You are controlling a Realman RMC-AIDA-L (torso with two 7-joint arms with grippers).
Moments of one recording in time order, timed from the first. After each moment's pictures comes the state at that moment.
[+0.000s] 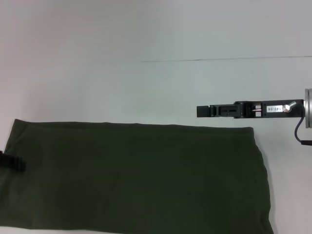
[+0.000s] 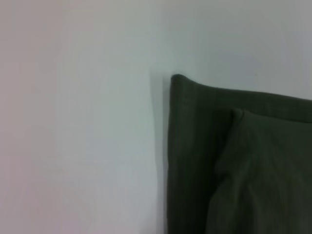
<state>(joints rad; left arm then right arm) -0.65 -1.96 0.53 0.83 2.86 1.46 -2.50 0.70 2.03 -0.57 -0.62 -2.16 -1.56 2.07</state>
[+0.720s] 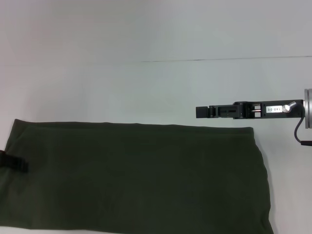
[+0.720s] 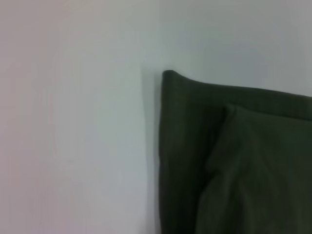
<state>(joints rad) -0.66 -1.96 0.54 0.83 2.86 1.48 -2.51 0.70 2.03 -0.57 -0.62 -2.16 -1.57 2.08</state>
